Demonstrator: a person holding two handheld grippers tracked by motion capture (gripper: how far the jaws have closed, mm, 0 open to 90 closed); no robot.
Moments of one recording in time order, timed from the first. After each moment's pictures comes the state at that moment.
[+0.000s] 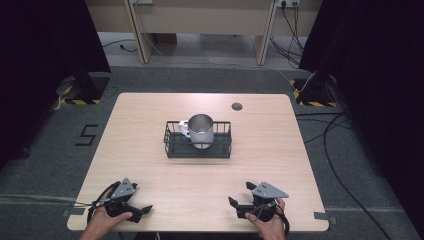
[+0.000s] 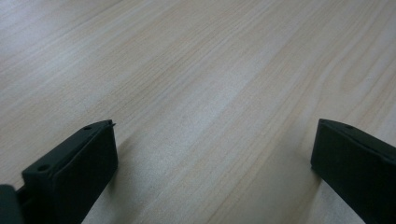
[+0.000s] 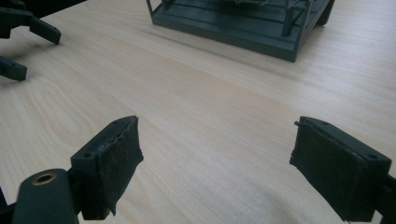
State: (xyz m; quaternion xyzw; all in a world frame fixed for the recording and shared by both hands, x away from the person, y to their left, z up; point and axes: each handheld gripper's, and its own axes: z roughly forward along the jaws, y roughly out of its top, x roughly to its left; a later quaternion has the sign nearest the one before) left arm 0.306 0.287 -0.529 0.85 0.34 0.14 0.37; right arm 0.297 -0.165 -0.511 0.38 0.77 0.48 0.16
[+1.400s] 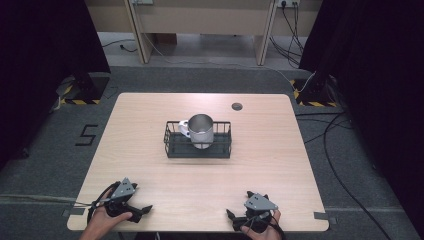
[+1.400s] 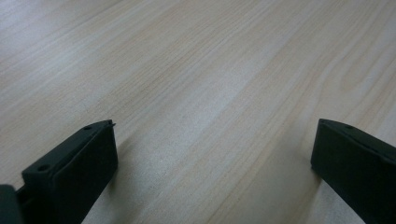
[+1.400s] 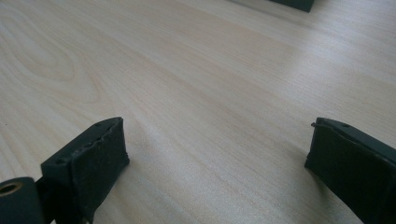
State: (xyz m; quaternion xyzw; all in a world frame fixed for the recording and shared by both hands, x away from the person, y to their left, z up) left arm 0.306 0.287 -0.529 0.85 0.34 0.14 0.37; right arm 0.278 -0.153 -0.540 0.37 0.81 0.42 0.19
